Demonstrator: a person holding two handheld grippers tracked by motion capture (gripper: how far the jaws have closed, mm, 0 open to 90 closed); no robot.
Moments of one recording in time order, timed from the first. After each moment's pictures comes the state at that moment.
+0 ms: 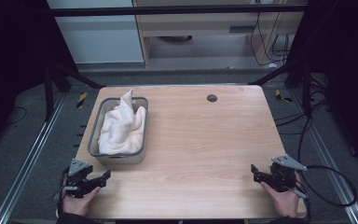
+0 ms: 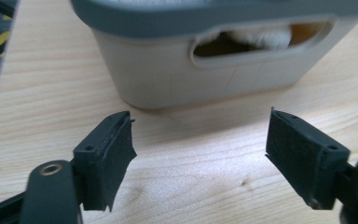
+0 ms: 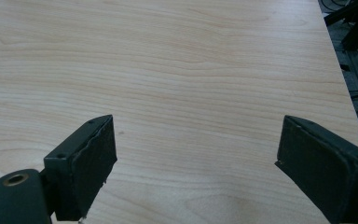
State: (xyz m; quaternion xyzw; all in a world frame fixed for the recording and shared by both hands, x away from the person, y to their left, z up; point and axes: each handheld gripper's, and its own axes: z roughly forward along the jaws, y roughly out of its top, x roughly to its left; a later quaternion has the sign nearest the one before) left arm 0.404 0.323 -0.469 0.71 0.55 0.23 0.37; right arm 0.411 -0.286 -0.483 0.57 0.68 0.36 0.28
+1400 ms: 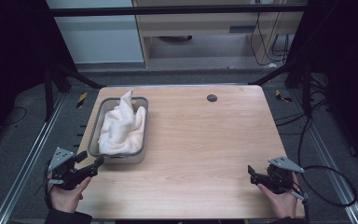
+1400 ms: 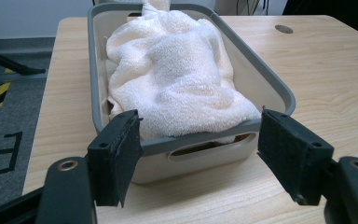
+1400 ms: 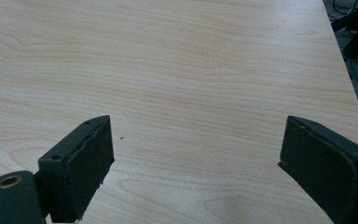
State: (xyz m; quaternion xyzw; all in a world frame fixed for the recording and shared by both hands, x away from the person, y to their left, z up) left arm 0.402 0.321 -0.404 0.68 0.52 0.26 0.44; right arm 0.406 -0.274 -0.477 0.56 0.69 0.36 0.29
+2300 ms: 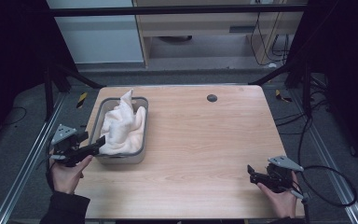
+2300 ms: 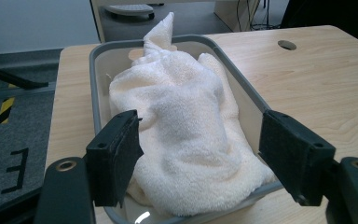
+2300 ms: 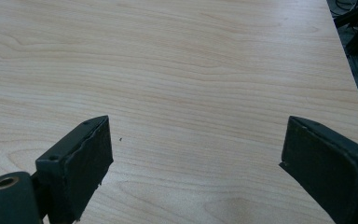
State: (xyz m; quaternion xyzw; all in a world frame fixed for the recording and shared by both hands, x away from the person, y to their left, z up) left arm 0.449 0.313 -0.365 0.70 0.51 0.27 0.43; right arm 0.410 -0.274 -0.478 0.56 0.69 0.36 0.28
